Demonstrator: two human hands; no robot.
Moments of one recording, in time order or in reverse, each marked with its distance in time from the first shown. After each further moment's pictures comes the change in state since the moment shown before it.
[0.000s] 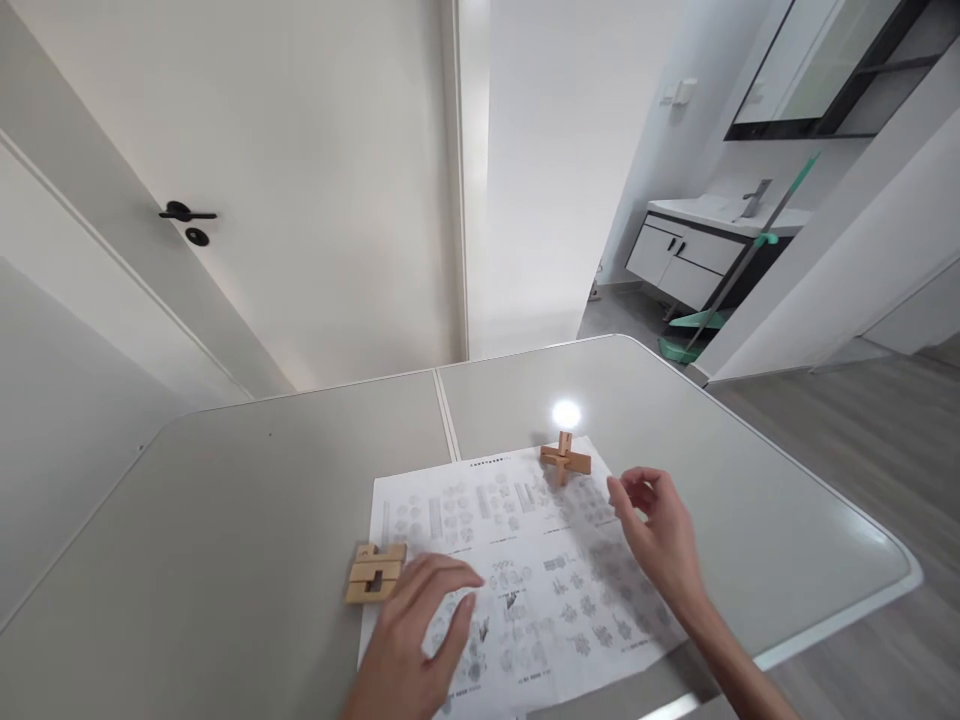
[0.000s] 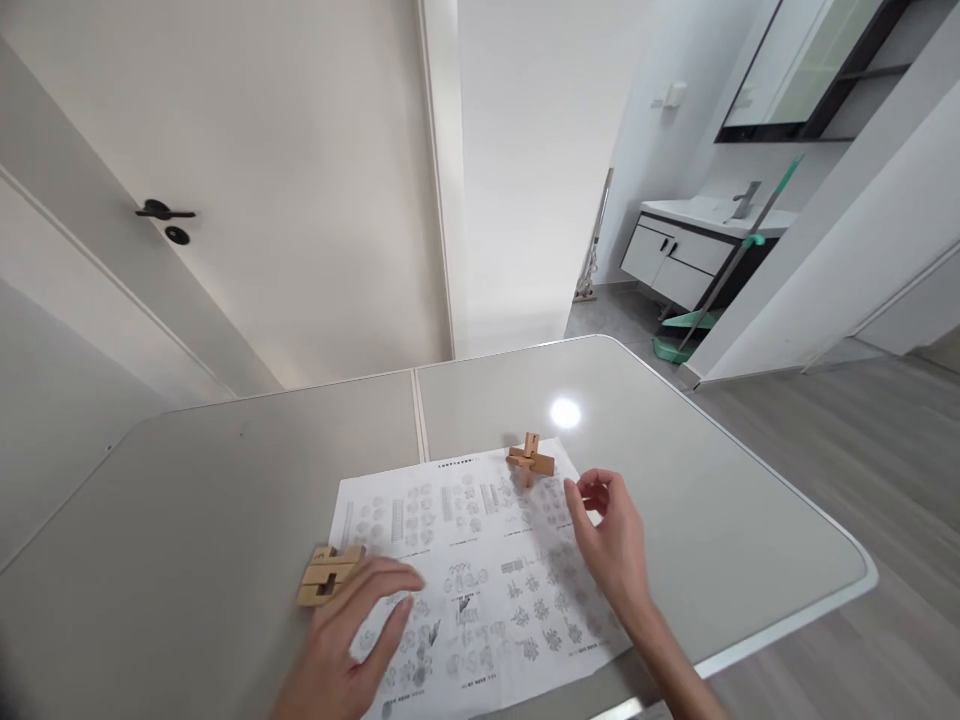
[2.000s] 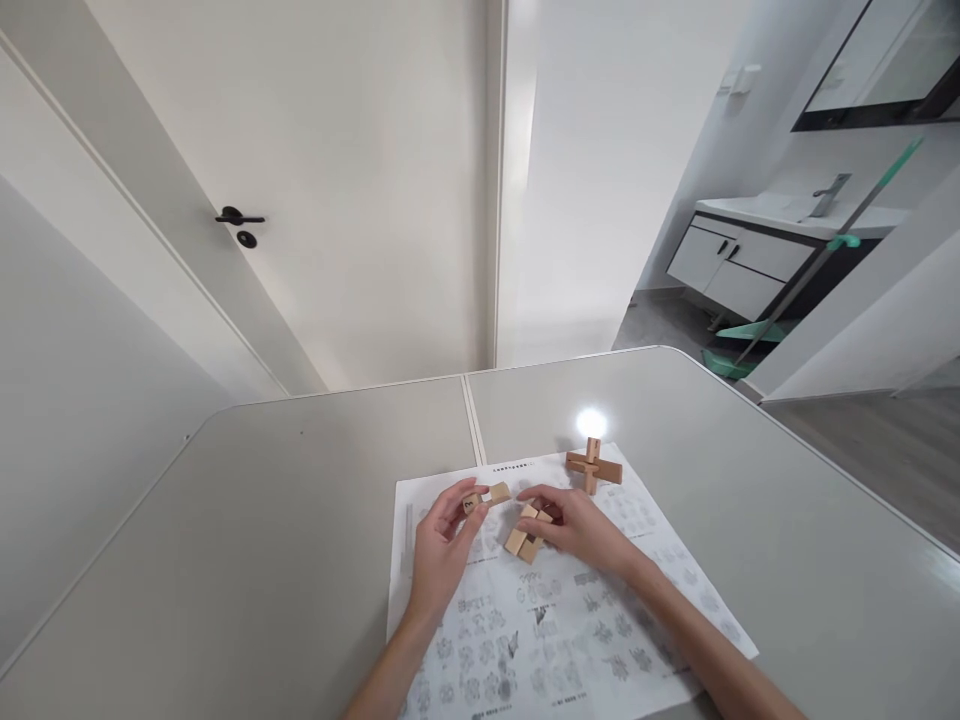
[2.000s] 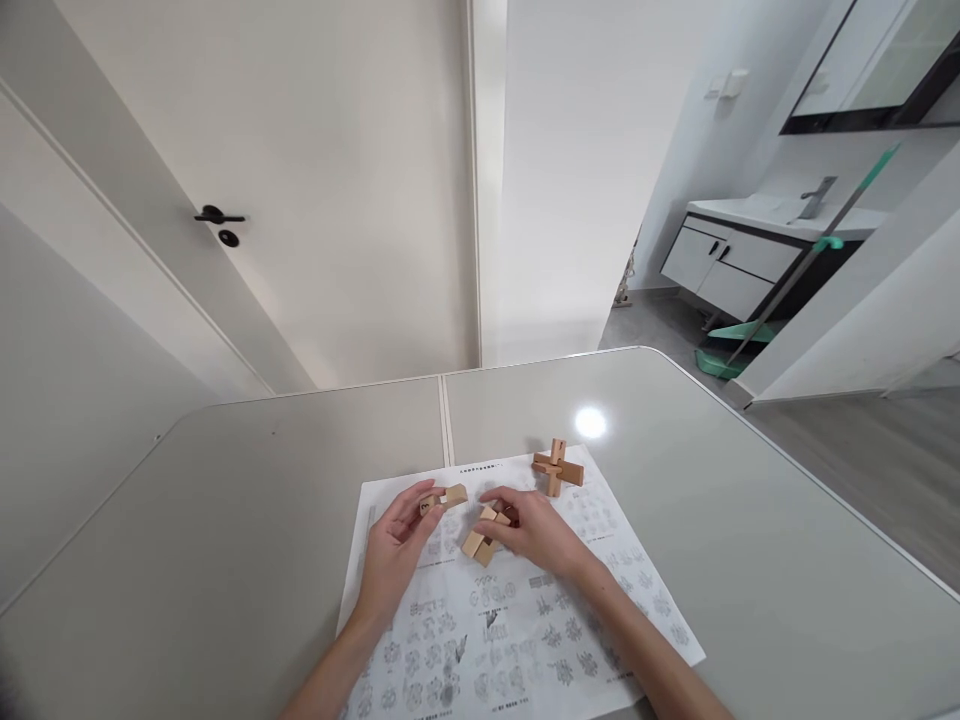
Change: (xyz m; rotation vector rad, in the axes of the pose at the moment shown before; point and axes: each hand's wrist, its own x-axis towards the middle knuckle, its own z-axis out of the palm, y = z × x) left_hand 0.082 -0.043 0.024 -0.615 0.359 -0.325; right_hand 0.029 -0.027 0.102 0.019 -0.937 -0.164
